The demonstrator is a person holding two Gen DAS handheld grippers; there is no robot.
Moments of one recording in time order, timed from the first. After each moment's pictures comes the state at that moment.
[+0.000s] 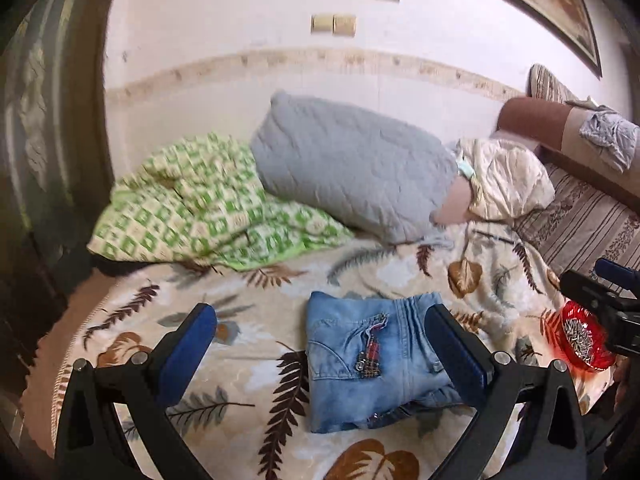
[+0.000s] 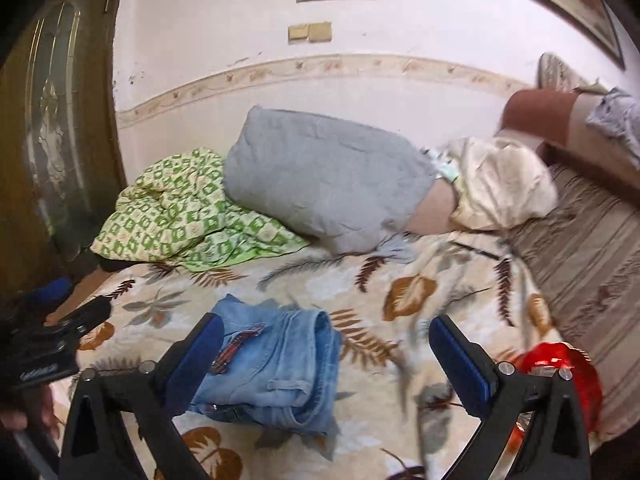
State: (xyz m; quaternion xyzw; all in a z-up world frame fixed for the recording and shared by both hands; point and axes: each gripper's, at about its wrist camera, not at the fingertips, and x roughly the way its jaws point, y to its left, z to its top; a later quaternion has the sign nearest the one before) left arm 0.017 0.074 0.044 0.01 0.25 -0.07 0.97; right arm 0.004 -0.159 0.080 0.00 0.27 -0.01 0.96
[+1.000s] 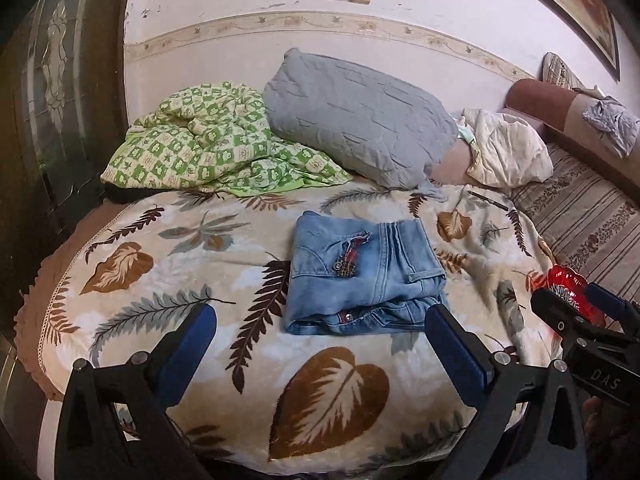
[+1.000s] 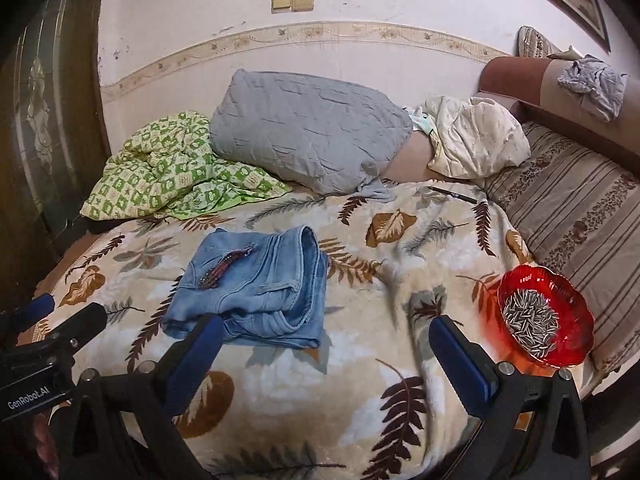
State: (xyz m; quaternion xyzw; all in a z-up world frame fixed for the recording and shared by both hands) left arm -0.049 0.056 -0.005 -0.02 0.32 -0.05 0.95; right arm -0.061 -0.155 0.025 0.01 0.32 -0.04 0.95
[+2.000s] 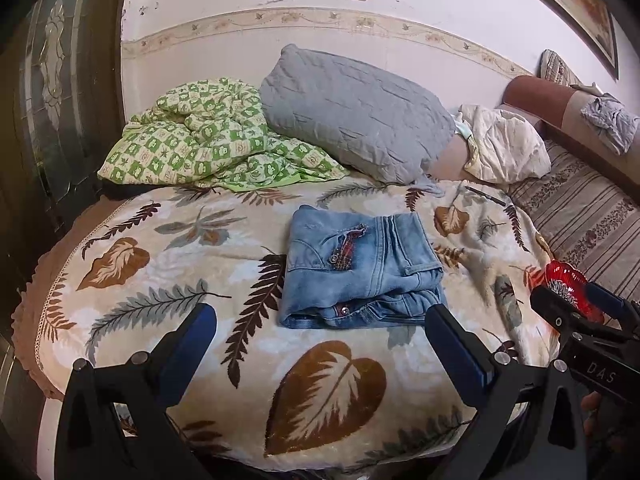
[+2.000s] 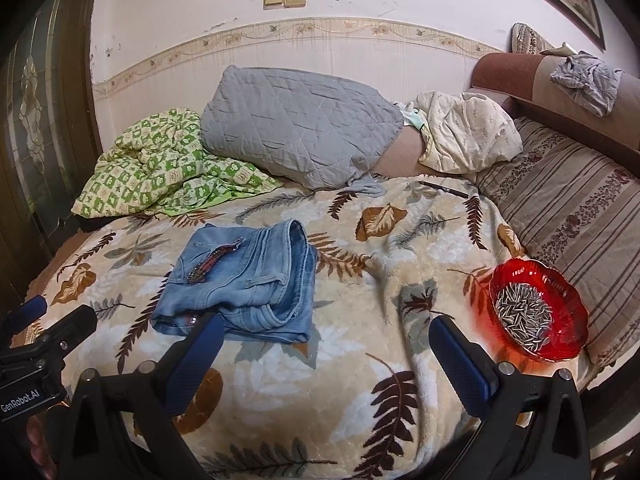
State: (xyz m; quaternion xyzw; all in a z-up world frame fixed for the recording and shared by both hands) left arm -0.052 0.054 -0.009 -0.02 0.33 -0.06 0.94; right arm -0.063 -0.160 0.019 0.01 0.33 -0.06 0.94
